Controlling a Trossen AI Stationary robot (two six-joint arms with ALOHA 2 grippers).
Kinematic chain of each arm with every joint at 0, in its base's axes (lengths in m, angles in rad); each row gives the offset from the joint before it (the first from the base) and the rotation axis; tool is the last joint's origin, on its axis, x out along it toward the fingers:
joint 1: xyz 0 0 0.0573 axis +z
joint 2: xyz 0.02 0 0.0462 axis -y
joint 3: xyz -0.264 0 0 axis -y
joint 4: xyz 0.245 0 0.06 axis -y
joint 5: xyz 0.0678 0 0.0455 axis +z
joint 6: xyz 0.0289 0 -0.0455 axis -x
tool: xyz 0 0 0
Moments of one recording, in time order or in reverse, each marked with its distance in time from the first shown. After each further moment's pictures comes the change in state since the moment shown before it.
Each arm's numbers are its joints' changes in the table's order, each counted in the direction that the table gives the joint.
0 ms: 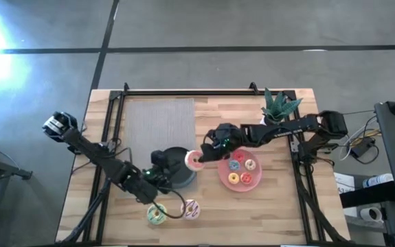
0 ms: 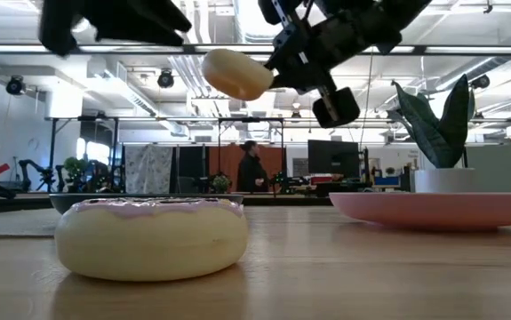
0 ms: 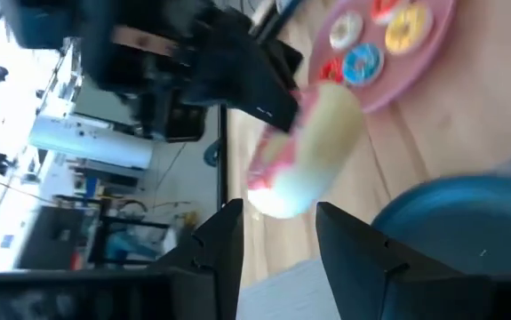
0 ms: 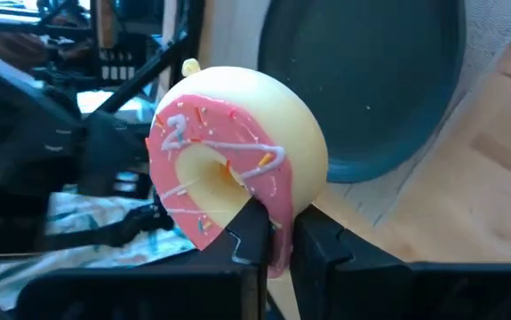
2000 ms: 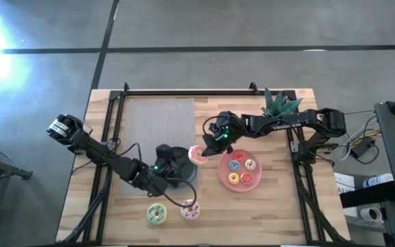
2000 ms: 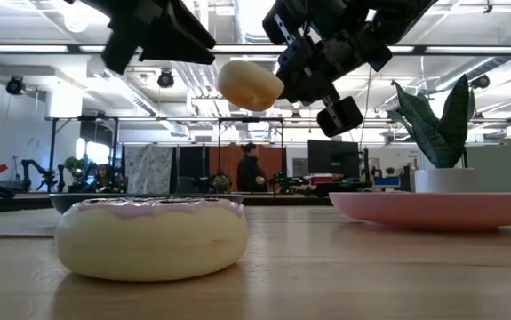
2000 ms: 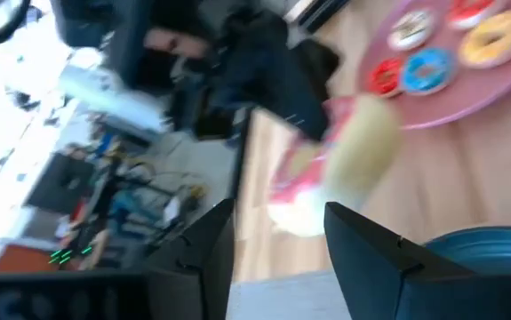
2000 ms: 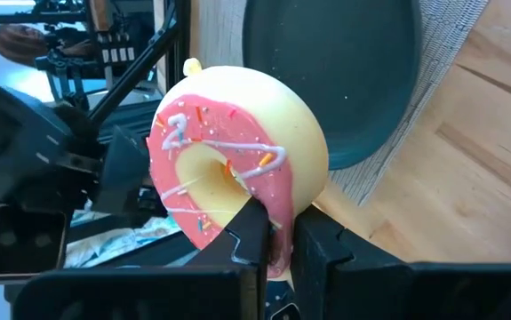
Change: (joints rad) left arm 0.094 -0.073 -0.002 0.181 0.045 0.047; right arm -0.138 0.001 -0.008 -0.047 0.209 0.008
